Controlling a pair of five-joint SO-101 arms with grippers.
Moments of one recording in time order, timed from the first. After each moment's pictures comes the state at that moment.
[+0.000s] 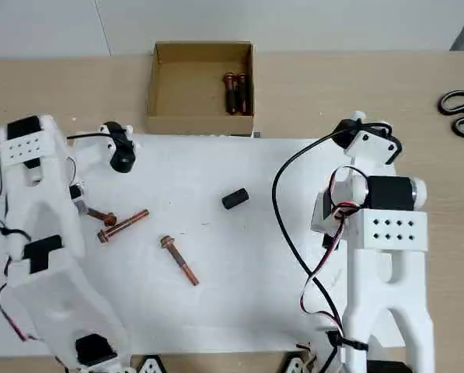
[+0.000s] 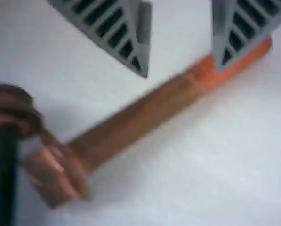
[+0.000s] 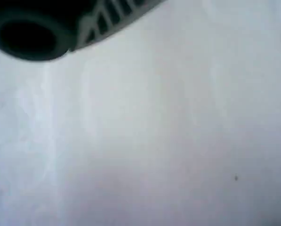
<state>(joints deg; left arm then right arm) -23.2 27.8 -13.1 92.8 -78.2 -0.4 -29.3 22.2 94.0 -12.7</state>
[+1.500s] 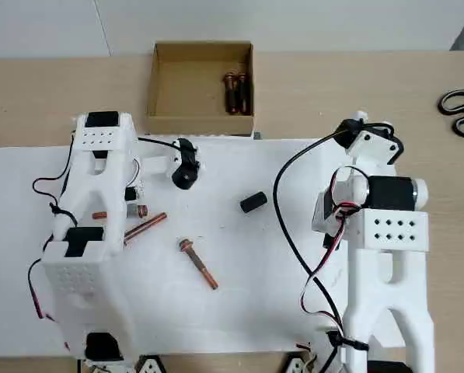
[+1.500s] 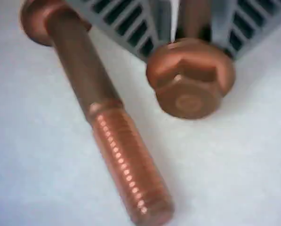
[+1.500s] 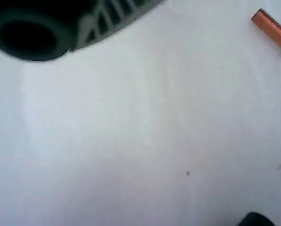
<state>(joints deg) -5.8 30.8 -13.3 98.2 -77.8 -0.4 -29.3 22.2 94.0 -13.1</state>
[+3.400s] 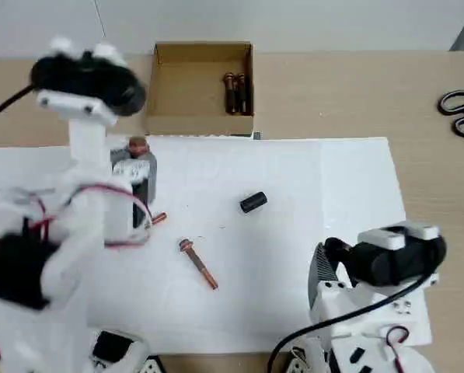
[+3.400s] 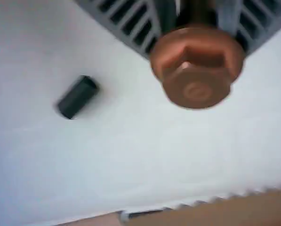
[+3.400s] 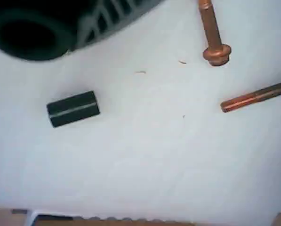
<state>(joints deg) 12.4 -37.1 -9.1 99.5 13.5 -12.1 -97.7 40.2 91.8 -10.3</state>
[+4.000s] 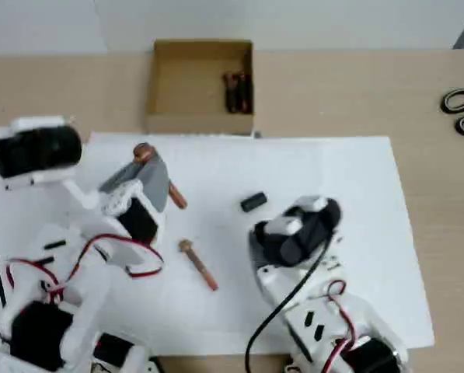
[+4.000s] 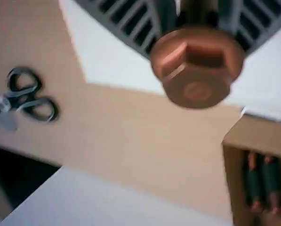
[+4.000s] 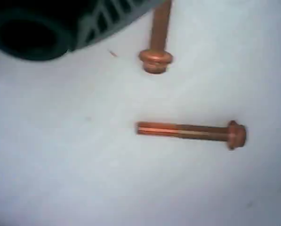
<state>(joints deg) 14.9 -67.9 33.5 64.0 38.5 -33.2 -99.6 66.1 65.9 -2.5</state>
